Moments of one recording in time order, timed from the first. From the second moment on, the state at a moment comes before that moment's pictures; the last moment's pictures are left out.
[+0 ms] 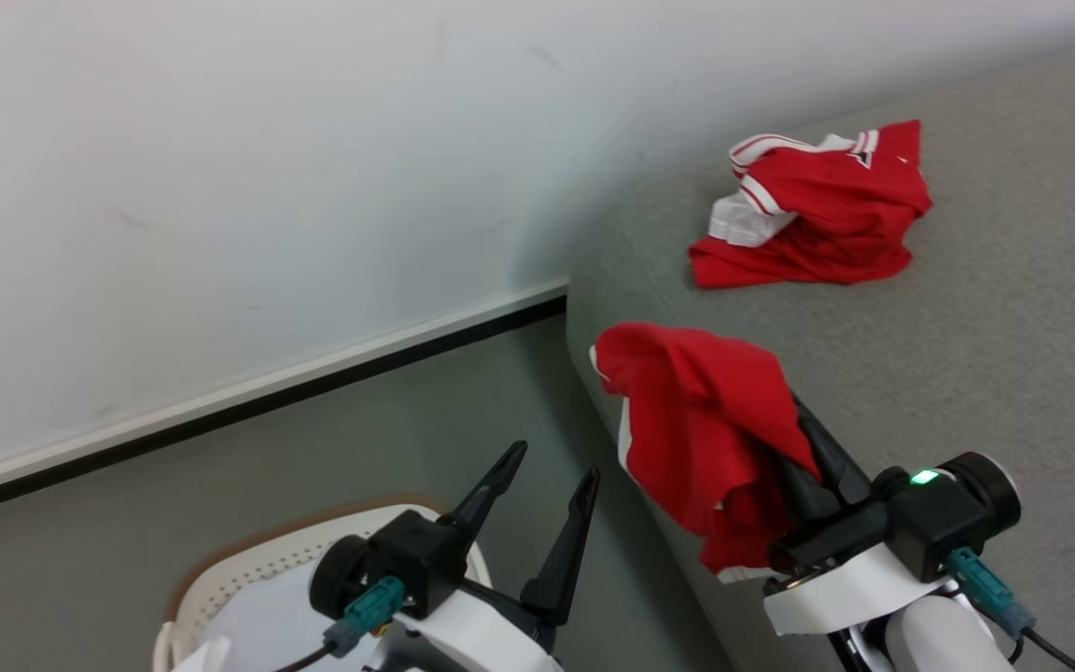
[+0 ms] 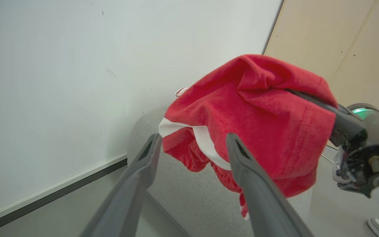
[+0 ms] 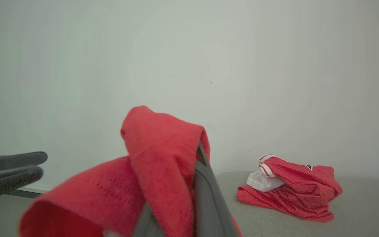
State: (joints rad) left arm -0.19 0.08 -0.50 -0.01 -0.27 0.03 -0.06; right arm -0.31 -0.05 0.32 0.20 0.17 0.13 -0.26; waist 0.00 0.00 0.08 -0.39
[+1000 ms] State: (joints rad) left arm -0.60 0.12 -0.55 -0.05 -0.09 -0.02 -0.05; right arm -0.84 -0.13 -0.30 0.12 0.18 0.13 -0.26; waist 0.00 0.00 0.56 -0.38
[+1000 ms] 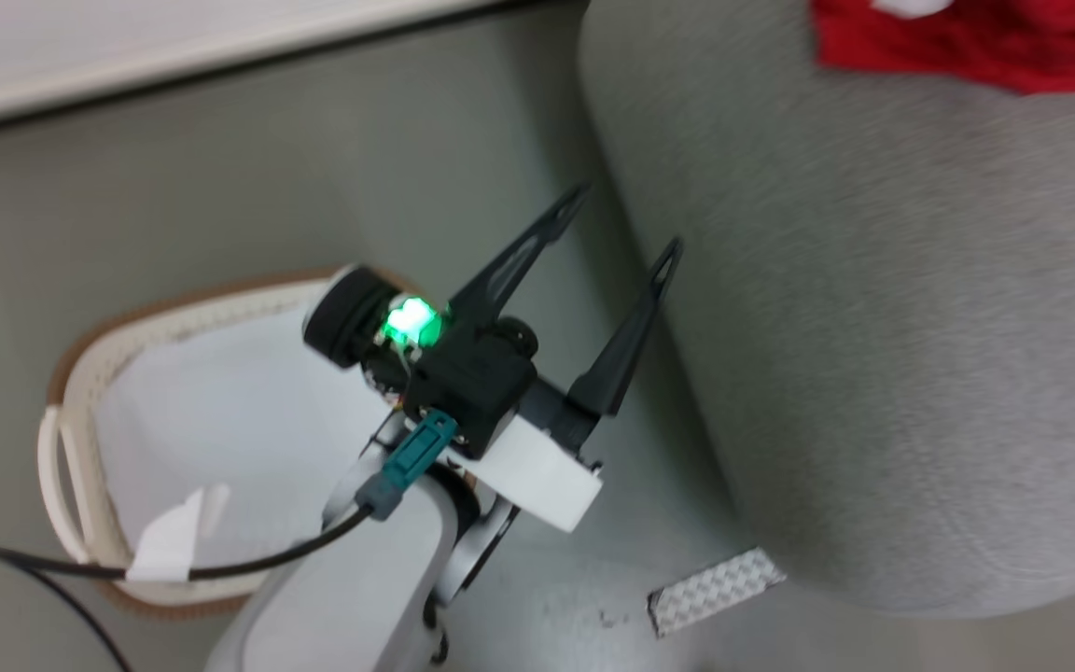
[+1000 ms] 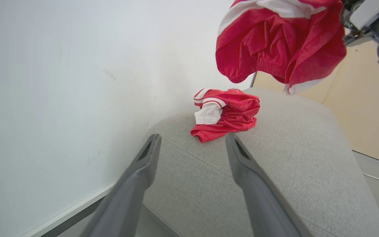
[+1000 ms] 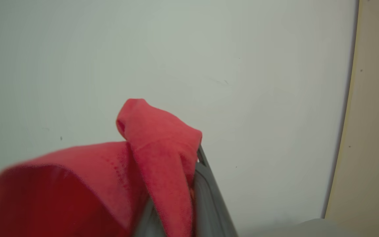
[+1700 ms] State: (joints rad) left arm -0.63 0.09 -0.54 0.02 -0.12 0.04 -0.19; right arm -1.18 -0.43 -0.84 0.83 -0.22 0.13 -0.26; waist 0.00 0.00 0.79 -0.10
